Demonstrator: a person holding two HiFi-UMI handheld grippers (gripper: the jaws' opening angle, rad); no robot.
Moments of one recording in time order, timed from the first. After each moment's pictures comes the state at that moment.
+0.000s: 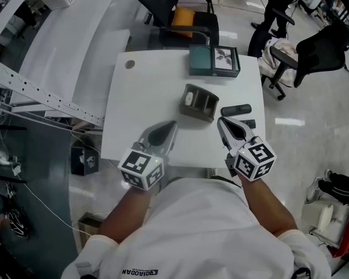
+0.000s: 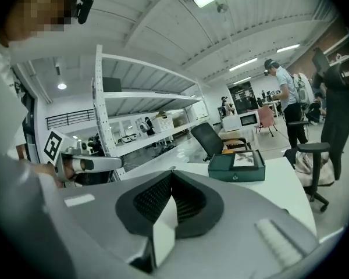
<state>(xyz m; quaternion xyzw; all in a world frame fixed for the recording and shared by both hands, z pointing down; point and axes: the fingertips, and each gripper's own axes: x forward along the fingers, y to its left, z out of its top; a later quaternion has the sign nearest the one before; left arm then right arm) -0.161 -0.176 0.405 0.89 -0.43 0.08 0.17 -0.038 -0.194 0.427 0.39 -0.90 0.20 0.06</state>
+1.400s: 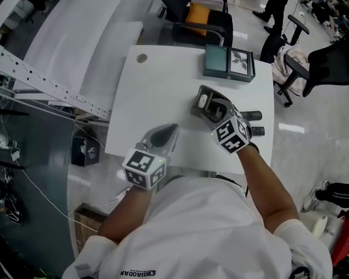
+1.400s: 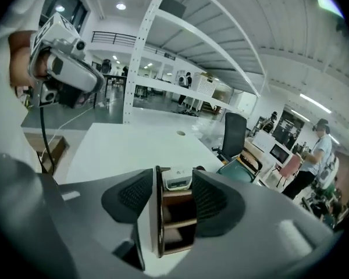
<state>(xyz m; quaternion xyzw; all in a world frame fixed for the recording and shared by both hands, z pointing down) -0.203 -0.183 0.438 0.86 -0.45 0.10 0.20 -0.130 -0.268 0.525 0.26 -0.90 -0.04 0.36</state>
